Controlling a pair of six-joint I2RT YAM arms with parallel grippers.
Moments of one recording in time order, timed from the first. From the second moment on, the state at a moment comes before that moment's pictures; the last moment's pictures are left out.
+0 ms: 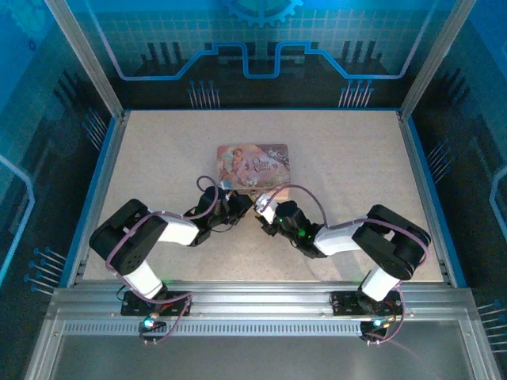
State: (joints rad) left arm -0.57 1.65 0.50 0.72 0.22 -1.34; right arm 0.88 1.65 0.52 0.66 0.19 -0.19
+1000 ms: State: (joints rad) left arm -0.57 1.64 0.50 0.69 0.24 -1.34; right arm 0.96 1.69 0.43 0.87 0.34 -0.43
